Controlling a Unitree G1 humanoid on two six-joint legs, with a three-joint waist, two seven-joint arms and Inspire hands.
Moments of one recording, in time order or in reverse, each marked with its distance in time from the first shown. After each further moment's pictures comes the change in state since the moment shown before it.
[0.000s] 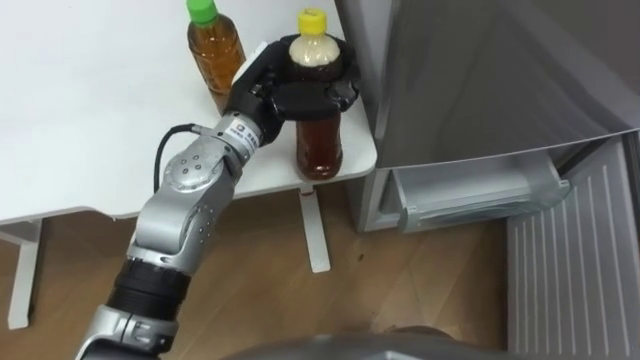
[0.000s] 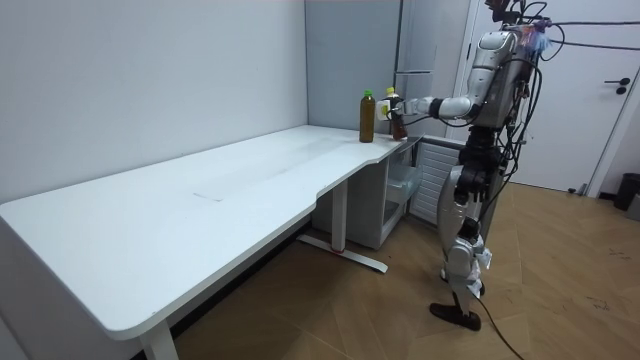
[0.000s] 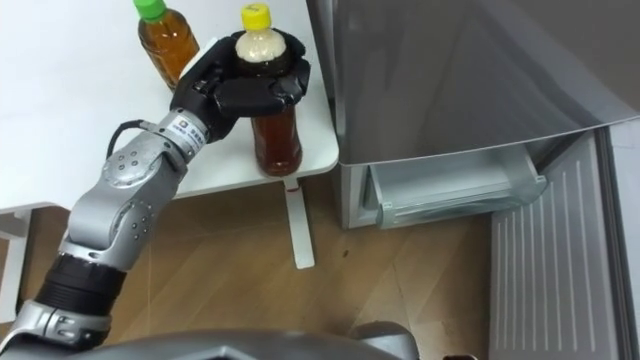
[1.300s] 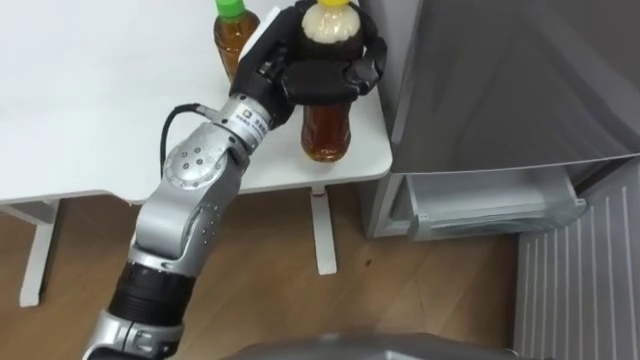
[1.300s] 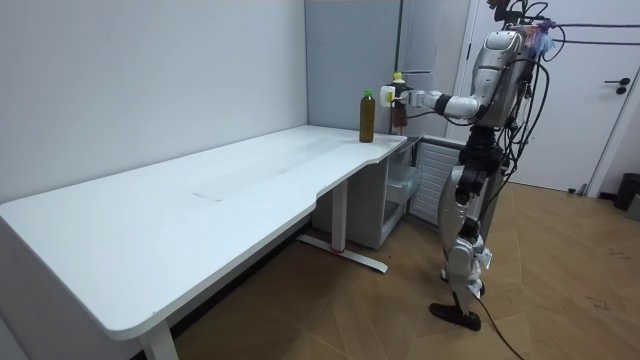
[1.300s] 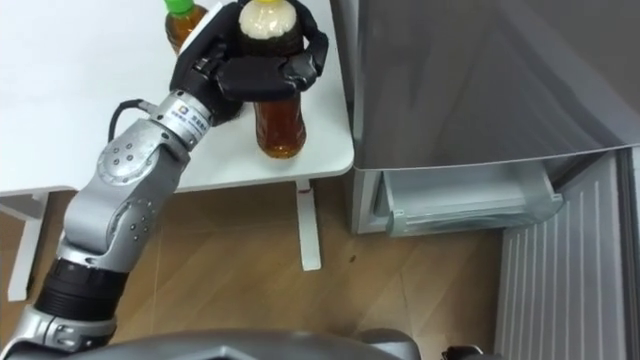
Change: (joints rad) left arm 0.020 -0.037 -0.005 -0.163 0.020 -0.012 -0.022; right arm -0.021 -0.006 0.017 -0.005 0.003 -0.027 -0.039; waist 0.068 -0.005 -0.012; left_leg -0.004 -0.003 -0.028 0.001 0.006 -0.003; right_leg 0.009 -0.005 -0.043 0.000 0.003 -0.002
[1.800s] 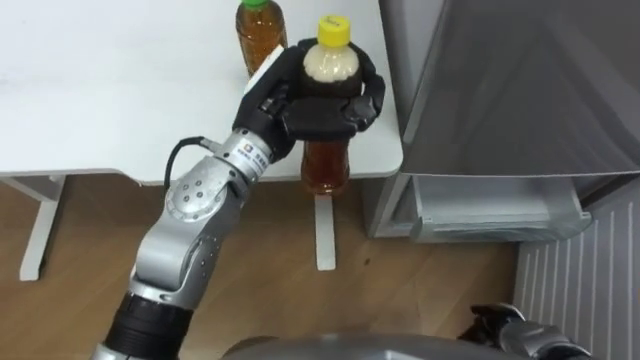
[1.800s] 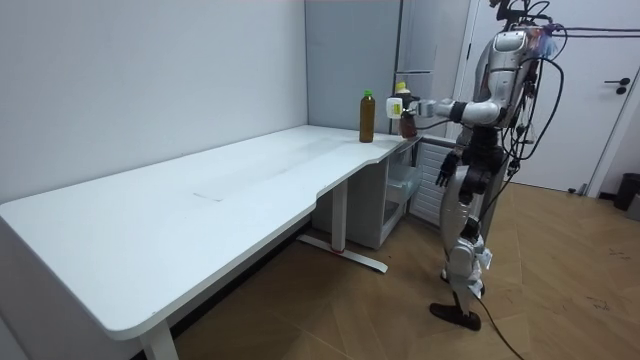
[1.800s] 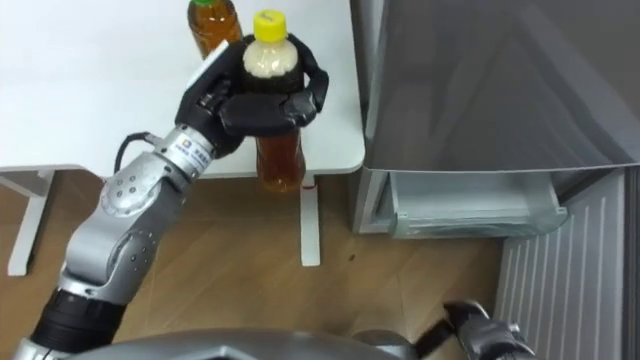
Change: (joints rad) left arm 0.134 0.016 -0.026 -0.013 -0.004 -0.027 -0.049; right arm -0.077 -0.033 0.028 -0.153 0.123 -0.068 0.014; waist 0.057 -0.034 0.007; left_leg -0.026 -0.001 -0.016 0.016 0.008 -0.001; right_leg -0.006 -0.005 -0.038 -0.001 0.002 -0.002
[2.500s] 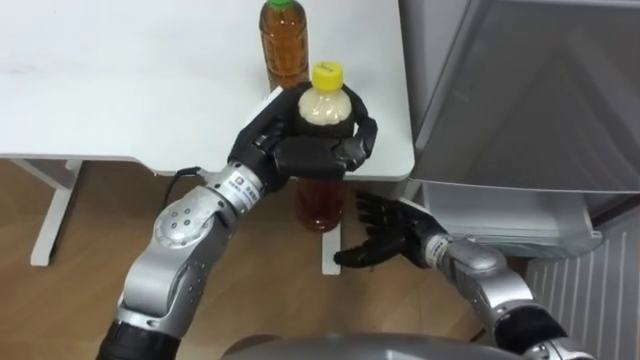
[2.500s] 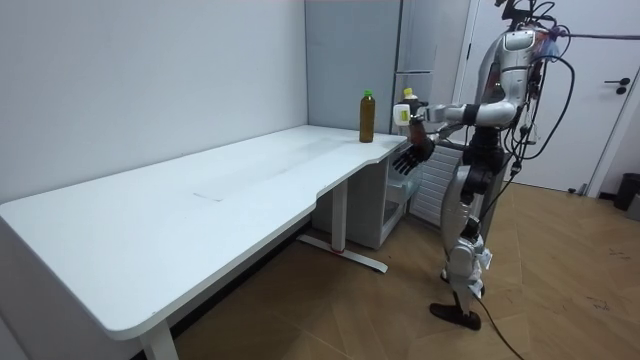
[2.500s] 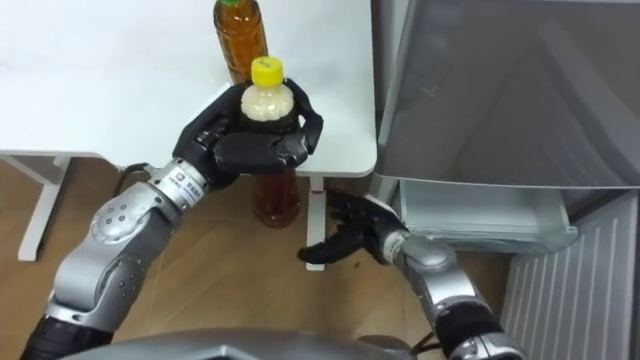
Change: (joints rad) left arm 0.120 0.035 0.006 -0.001 -0.029 -0.002 -0.117; right arm 0.065 0.081 0.102 -0.580 0.162 -0.040 0.346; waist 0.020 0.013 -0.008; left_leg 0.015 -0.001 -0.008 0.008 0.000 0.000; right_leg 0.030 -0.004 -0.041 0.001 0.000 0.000
